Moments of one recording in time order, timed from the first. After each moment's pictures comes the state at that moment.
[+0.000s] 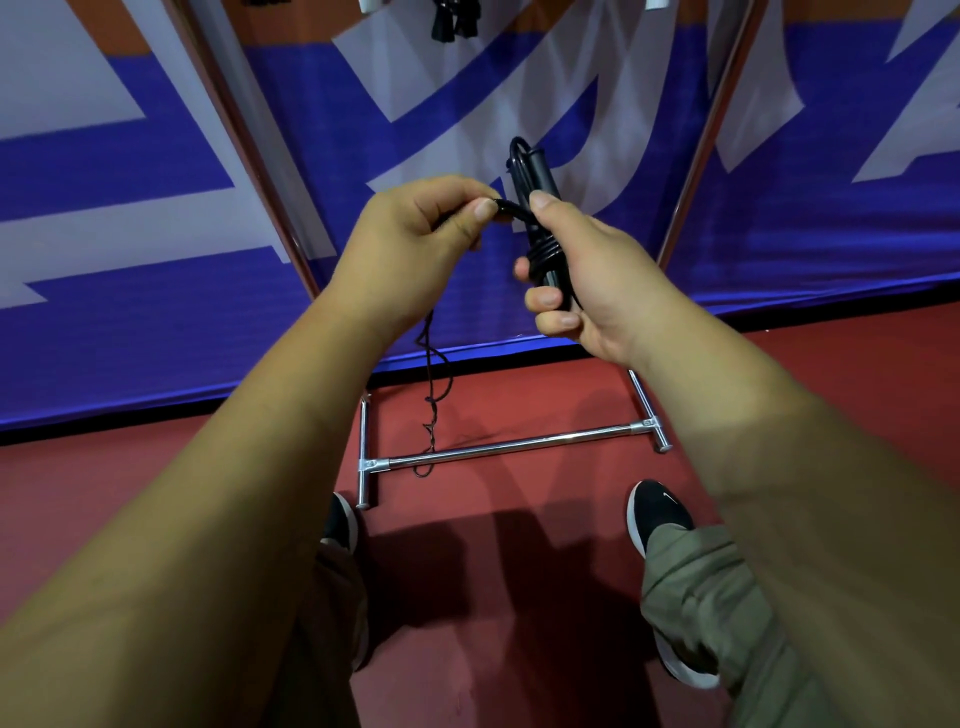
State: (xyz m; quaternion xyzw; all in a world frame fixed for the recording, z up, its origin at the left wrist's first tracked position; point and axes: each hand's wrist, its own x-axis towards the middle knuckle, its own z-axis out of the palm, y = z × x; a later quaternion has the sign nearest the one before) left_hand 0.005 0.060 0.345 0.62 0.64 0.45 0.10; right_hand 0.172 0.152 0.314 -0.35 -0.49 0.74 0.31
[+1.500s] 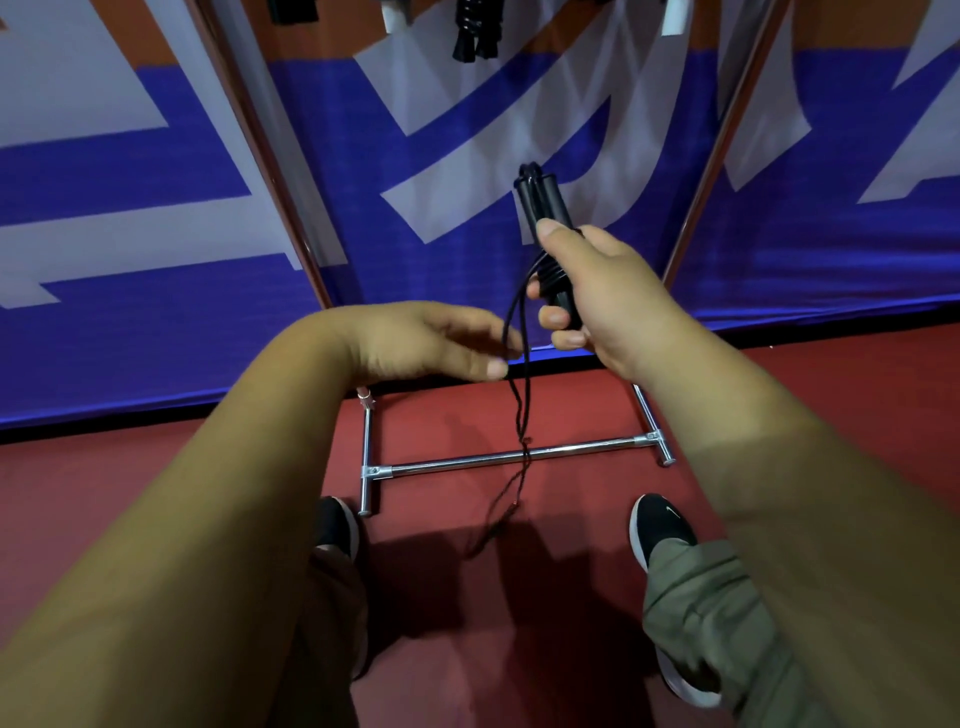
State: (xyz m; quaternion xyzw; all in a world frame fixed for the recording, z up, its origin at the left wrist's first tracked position) left_hand -0.027 0.045 0.325 0.60 0.61 0.14 0.50; right_hand 0.170 0.147 0.315 -0.38 -0.55 0.67 0.32
